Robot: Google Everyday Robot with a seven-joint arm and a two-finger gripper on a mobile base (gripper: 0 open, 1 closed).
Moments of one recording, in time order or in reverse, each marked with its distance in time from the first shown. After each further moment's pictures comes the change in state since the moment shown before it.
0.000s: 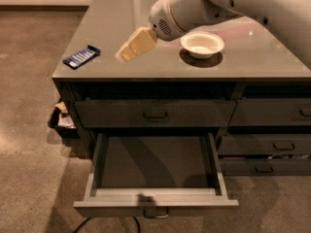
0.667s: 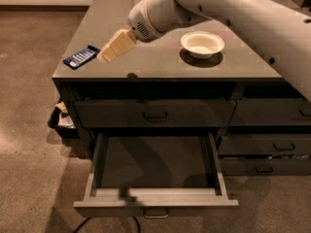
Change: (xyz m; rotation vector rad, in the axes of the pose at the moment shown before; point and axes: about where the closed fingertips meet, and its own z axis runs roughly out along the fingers) arm -0.022 0.008 0.057 -0.064 -0.043 -0.022
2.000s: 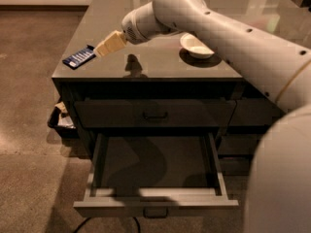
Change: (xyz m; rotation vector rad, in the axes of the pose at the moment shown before) arm 0.015 -0.066 0.078 0.104 -0.044 0.108
